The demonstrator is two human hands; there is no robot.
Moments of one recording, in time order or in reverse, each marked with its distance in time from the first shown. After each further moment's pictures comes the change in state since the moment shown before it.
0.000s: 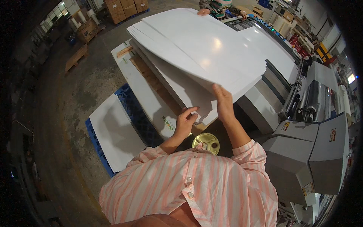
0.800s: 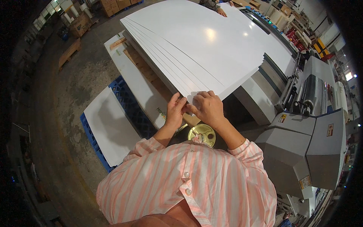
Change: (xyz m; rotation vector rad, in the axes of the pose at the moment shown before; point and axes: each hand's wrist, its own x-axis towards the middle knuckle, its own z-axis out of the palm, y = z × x) left_hand 0.012 -0.007 -0.008 -0.804 0.054 -0.327; right_hand -0.040 -0.001 0.013 -1.225 -0.262 -0.412
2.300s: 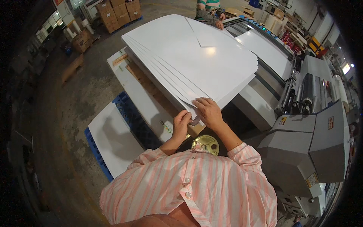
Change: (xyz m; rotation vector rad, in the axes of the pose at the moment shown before) left_hand -0.015 -0.015 -0.003 0.513 -0.025 0.118; right_hand -0.001 0.022 0.024 0.080 0.109 -0.125
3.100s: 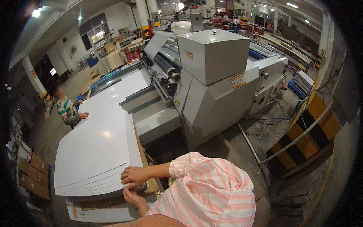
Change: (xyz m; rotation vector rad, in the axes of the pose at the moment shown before) left_hand 0.012 0.008 -0.003 -0.141 -0.105 -0.054; right_hand -0.020 0.003 0.012 0.091 0.104 -0.097
